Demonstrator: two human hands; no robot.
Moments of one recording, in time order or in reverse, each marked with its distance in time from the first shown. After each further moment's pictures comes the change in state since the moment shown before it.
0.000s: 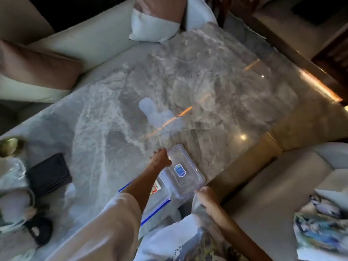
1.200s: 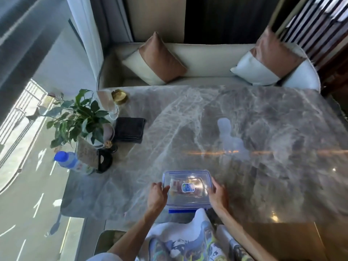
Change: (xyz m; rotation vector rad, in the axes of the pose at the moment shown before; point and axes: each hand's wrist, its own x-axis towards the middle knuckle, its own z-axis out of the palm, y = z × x) left_hand -0.155 -0.189 0.095 -0.751 0.485 -0.425; right_hand -0.033 -0.086 0.091 -0.368 0.054 -0.669
